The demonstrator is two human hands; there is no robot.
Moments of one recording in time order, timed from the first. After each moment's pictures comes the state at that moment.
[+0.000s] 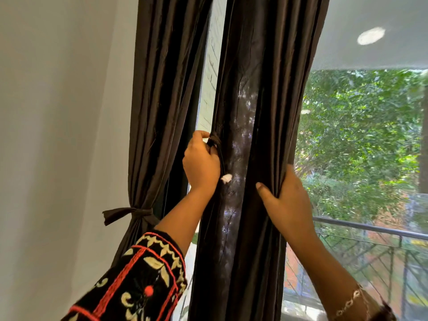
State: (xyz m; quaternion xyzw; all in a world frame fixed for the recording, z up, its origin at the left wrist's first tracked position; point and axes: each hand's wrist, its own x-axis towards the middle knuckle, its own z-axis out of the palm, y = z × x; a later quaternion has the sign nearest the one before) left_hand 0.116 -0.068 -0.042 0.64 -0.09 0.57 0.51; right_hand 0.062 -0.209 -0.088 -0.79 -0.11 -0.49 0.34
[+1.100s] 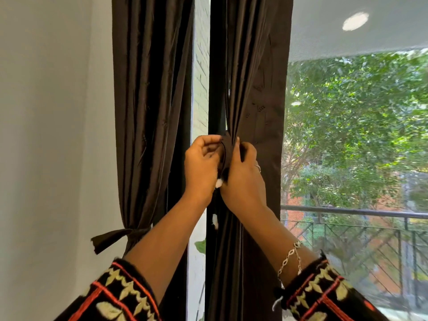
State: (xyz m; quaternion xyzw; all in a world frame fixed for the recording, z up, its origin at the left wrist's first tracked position) left_hand 0.122 -0.055 -0.041 0.54 -0.29 0.37 0.69; right_hand 0.115 -0.135 -0.061 -0.84 -0.12 -0.50 0.20
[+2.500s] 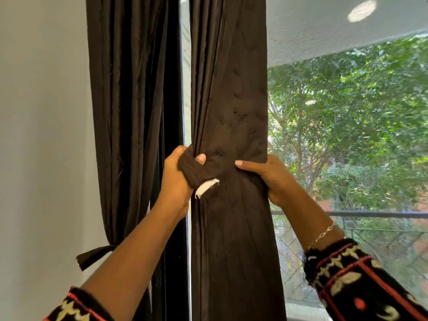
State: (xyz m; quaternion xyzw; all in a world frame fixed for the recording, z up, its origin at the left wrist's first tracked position) left_hand 0.105 -0.072 -0.034 0.54 -0.31 0.35 0.70; right_hand 0.145 -0.235 -0.027 -0.59 -0.27 -0.17 0.74
